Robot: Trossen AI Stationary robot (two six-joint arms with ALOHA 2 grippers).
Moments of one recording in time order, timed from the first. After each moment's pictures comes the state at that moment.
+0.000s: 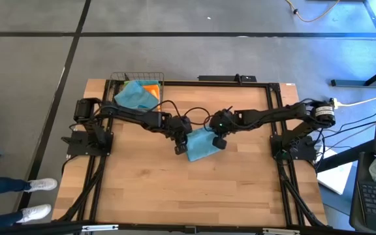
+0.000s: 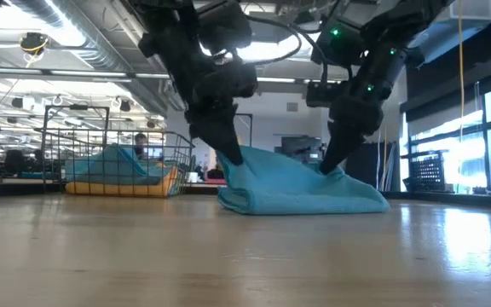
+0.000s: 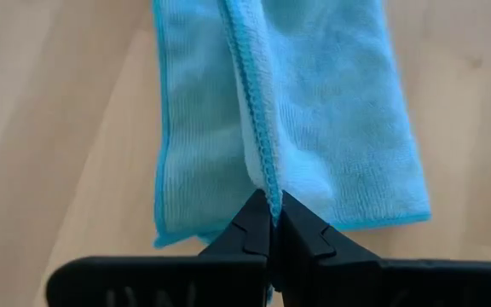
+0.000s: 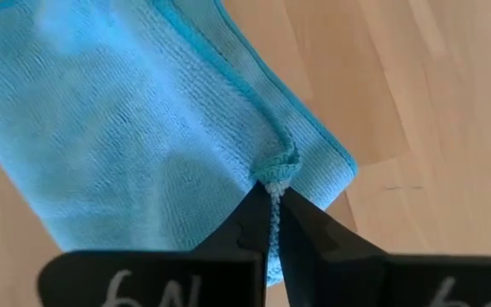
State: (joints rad) left arm 0.06 1.77 1.13 -0.35 -0.01 -0.23; right arm -0.13 1.55 0.84 -0.34 0.12 0.12
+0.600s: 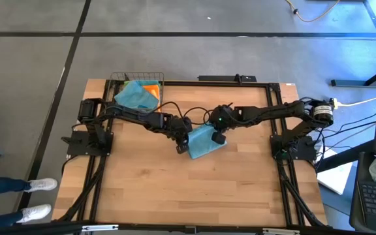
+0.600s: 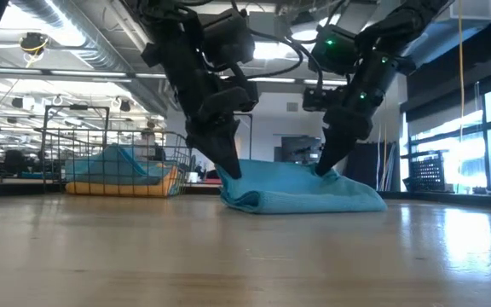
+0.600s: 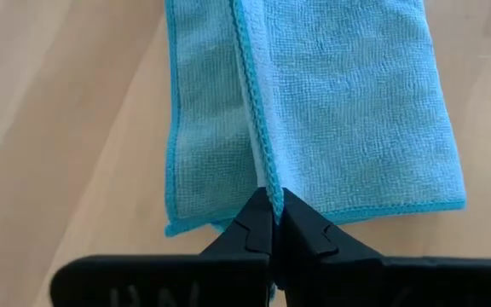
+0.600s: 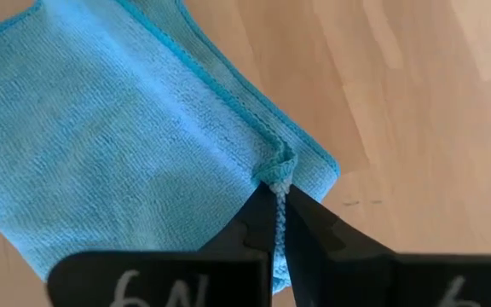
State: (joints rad) left arm 0.07 1.81 1.13 -0.35 -0.05 -0.30; right arm -0.20 1.57 0.84 -0.30 0.14 0.05
